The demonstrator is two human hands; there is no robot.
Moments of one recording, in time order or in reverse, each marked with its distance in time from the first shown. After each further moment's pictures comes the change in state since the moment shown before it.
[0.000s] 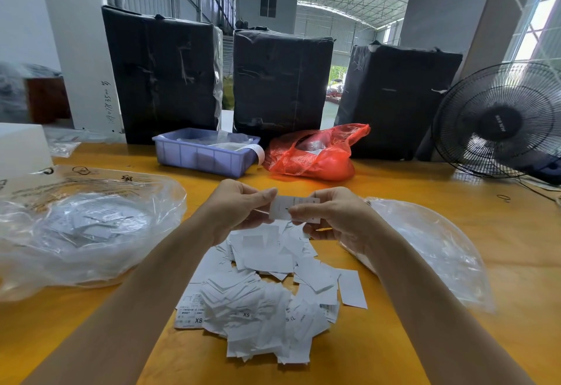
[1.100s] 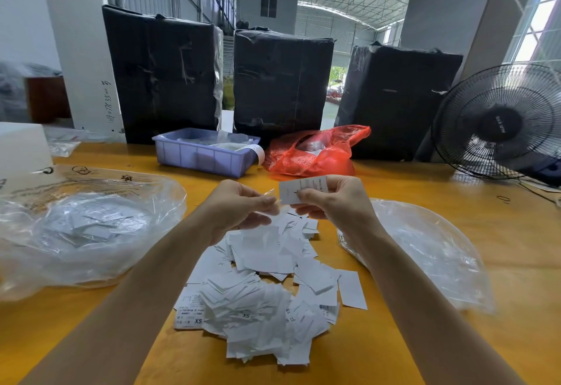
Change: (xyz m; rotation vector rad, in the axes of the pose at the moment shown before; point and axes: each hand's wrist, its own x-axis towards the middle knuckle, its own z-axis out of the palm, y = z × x) left_hand -0.001 0.001 -0.004 0.071 -0.015 -0.006; right_hand -0.002 -0.002 0.010 0.033 0.279 -0.348
